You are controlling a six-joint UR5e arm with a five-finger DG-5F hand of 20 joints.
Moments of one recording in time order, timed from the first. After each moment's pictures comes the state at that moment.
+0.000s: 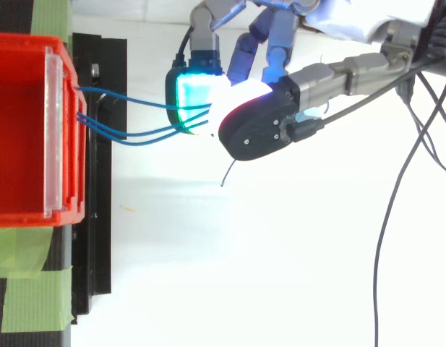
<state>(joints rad) 0.02 -1.91 -1.66 -2.65 -1.44 -0.37</state>
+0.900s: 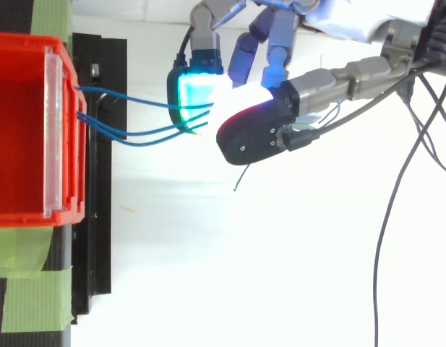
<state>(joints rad) 0.02 -1.91 -1.66 -2.65 -1.44 -0.37</state>
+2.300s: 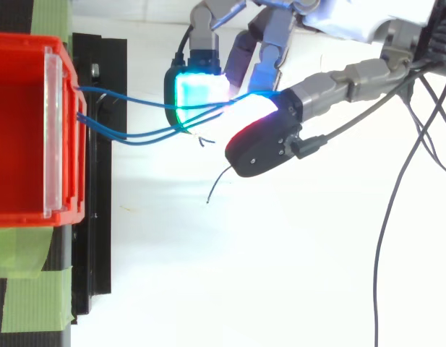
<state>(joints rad) 0.02 -1.91 -1.66 -2.65 -1.44 -0.37</state>
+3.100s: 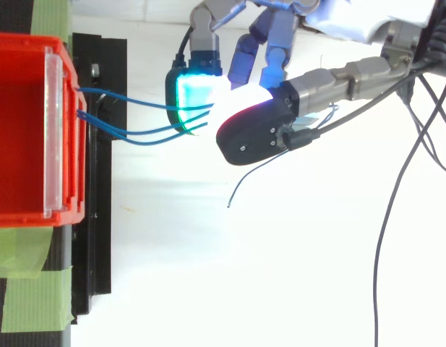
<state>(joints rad) 0.02 -1.91 -1.66 -2.65 -1.44 -0.37</state>
